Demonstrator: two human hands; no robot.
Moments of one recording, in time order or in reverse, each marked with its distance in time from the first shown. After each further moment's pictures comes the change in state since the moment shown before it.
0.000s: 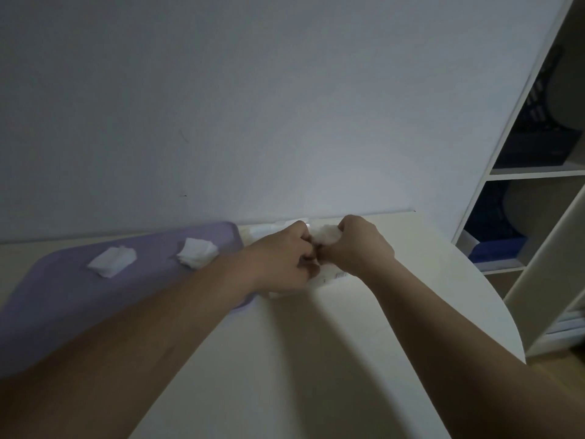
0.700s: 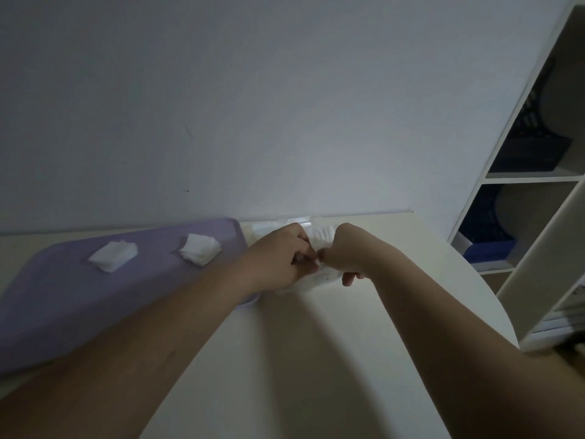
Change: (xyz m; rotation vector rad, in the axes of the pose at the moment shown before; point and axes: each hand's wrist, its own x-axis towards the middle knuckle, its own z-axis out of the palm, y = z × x) left_hand -0.007 -0.020 0.011 -0.219 0.140 0.080; right_hand -0.009 -0.025 -0.008 -0.189 -0.321 0.004
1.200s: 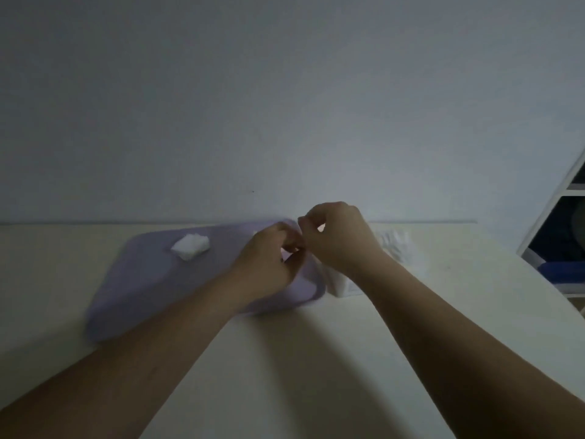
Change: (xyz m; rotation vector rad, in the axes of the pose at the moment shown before) left_hand -0.081 -0.048 -0.049 -0.027 0.361 -0.140; right_hand -0.027 -0.103 0.041 0.278 0.419 -0.474
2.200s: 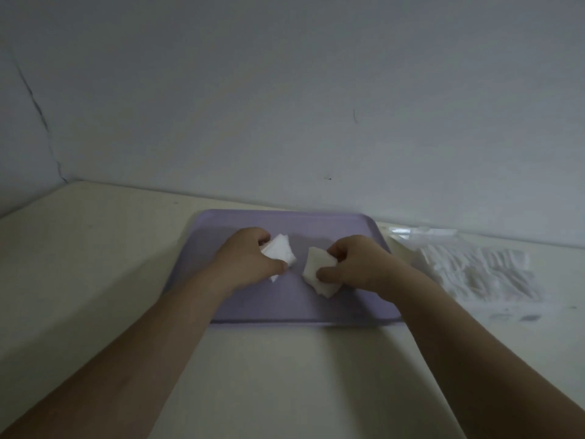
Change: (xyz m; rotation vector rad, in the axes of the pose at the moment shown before) left_hand -0.048 -0.125 -0.096 -0.027 -0.011 -0.627; right_hand 0.039 -0.026 0.117 0.083 -0.523 0.115
